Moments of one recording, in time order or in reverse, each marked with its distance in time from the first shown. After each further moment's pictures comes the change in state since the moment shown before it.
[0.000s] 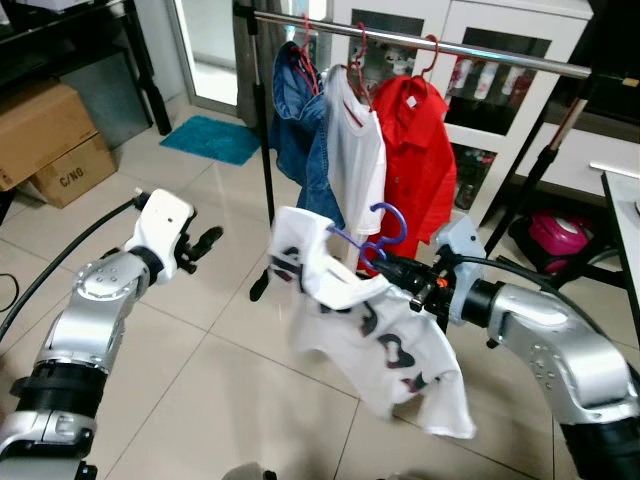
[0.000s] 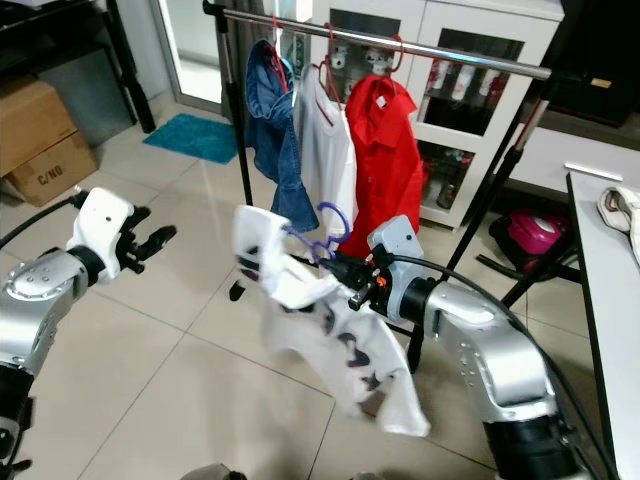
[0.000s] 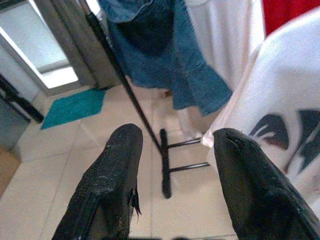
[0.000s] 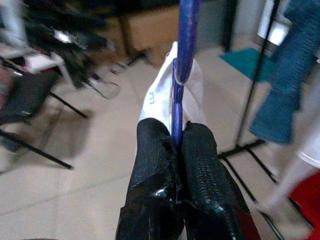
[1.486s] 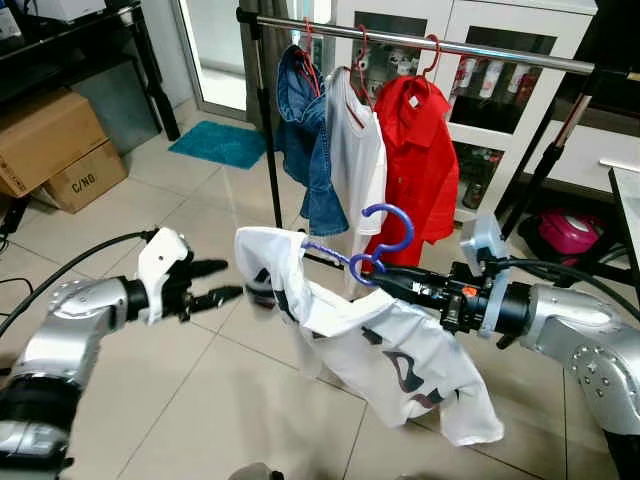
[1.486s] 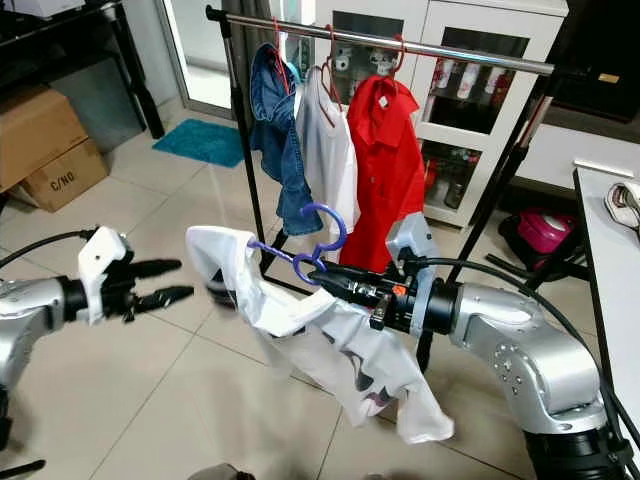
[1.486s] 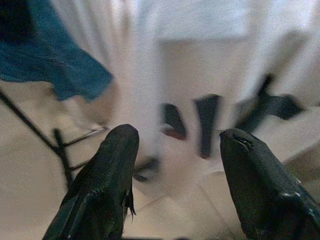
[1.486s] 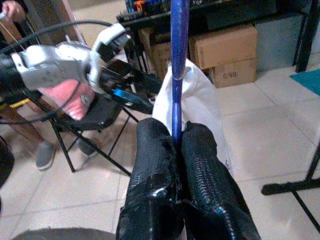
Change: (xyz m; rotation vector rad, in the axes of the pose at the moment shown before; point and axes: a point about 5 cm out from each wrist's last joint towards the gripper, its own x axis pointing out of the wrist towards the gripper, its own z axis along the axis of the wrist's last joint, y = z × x) left arm -0.018 -0.020 -0.019 -0.102 -0.031 -0.521; right arm -0.021 0.015 0.020 0.046 -0.040 0.242
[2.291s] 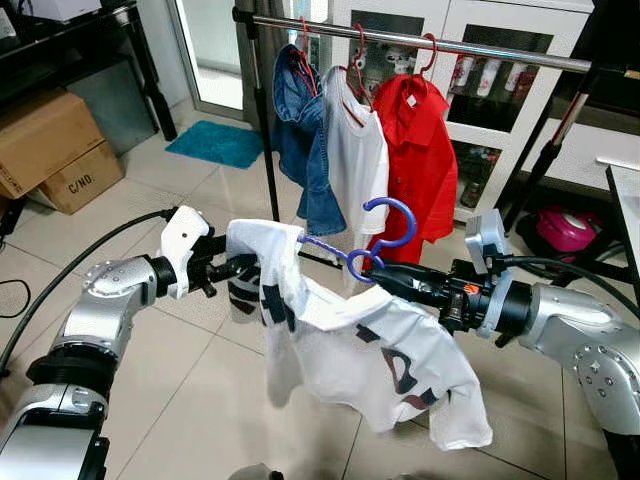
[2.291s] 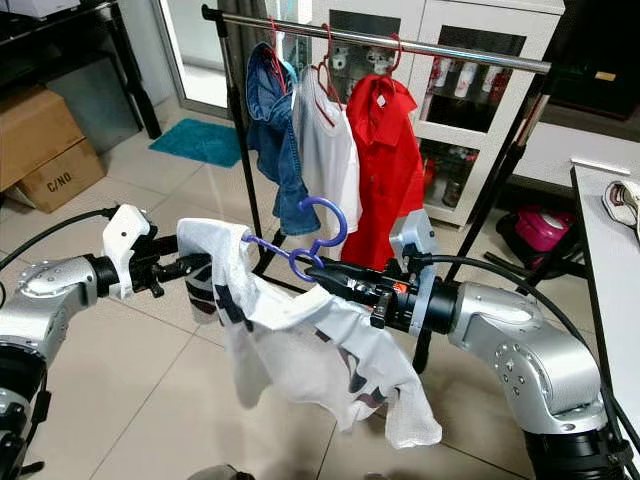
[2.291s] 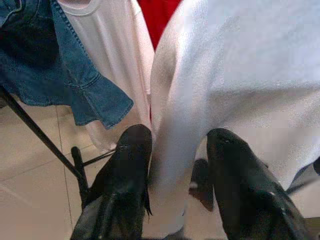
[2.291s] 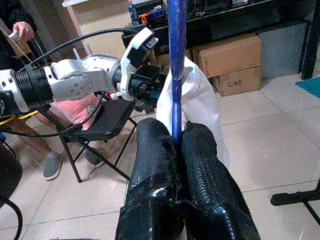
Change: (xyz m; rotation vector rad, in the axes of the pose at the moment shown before) left arm 0.026 0.009 0.011 0.009 -0.052 0.063; right arm 0.001 0.002 0.002 0.017 -0.033 0.019
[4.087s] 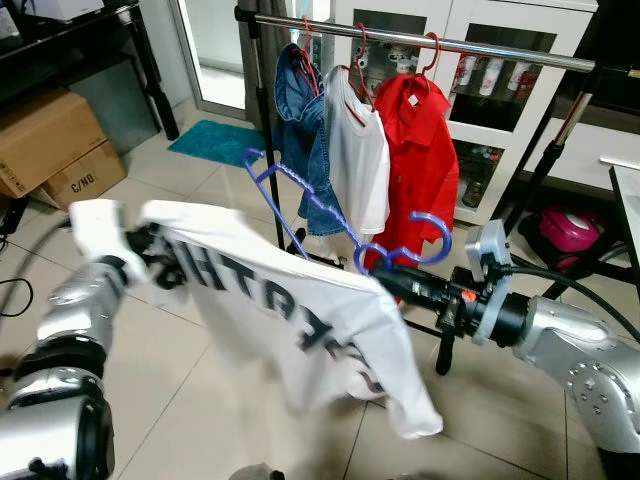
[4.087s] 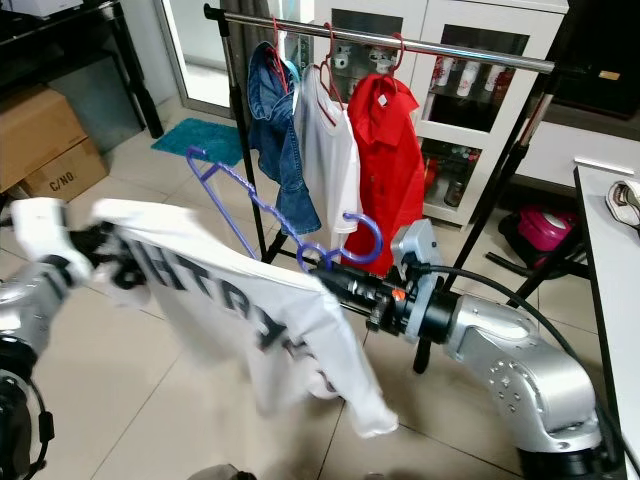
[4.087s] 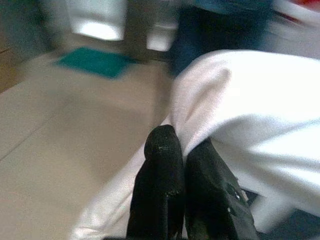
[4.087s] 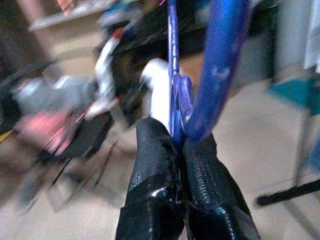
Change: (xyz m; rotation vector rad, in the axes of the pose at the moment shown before) left arm -0.024 0.040 -0.026 -0.375 -0.059 0.588; right arm 0.005 -0.004 -0.007 0.026 -0.109 -0.163
